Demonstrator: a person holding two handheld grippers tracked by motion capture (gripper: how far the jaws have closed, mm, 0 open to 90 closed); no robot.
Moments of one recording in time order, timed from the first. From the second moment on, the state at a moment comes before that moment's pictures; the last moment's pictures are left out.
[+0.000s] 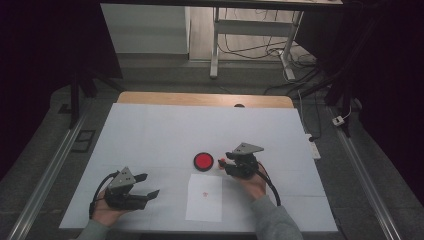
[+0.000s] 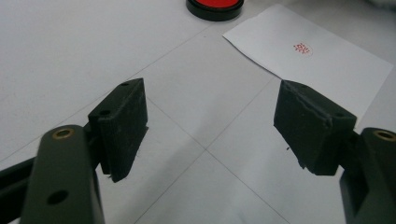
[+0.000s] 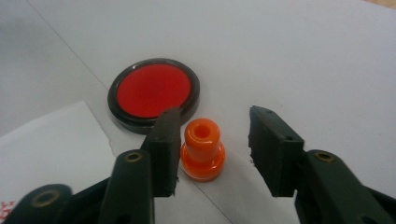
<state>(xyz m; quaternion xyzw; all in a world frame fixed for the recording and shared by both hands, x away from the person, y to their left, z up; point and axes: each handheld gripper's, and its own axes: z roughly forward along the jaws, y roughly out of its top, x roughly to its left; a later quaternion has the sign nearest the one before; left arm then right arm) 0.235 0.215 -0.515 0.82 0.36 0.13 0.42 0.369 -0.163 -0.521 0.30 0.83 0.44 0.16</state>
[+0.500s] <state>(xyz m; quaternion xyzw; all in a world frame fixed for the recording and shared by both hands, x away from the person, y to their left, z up) 0.236 0.215 -0.516 0.82 0.37 0.13 0.42 0.350 -0.184 -0.506 0.29 0.82 0.46 0.15</state>
